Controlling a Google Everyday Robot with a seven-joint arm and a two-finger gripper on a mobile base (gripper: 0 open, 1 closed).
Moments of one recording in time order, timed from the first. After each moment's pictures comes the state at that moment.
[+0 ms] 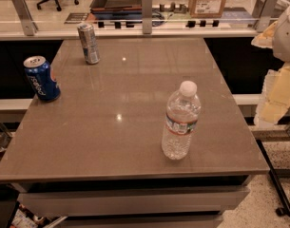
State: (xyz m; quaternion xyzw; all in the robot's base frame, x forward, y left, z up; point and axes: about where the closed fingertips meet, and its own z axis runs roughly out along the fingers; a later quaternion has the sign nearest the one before) arm 0.438 -0.214 0.984 -0.60 0.78 -0.04 0.17
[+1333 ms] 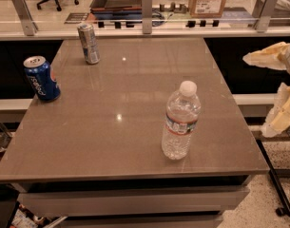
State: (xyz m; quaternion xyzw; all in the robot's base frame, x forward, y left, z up) arm 0.440 -0.217 0.953 -0.63 0.71 0.14 0.28
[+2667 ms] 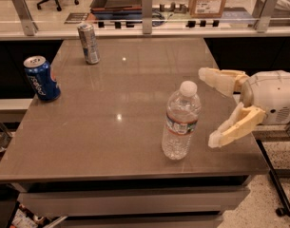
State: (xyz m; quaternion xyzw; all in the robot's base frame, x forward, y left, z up) arm 0.419 -0.112 0.952 -0.50 0.59 0.42 0.48
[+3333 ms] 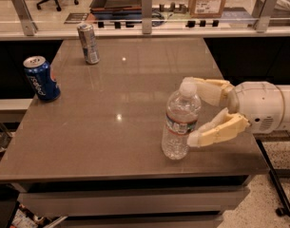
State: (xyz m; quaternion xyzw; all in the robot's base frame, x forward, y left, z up) arm 0.412 -0.086 0.944 -0.47 0.57 0.46 0.49
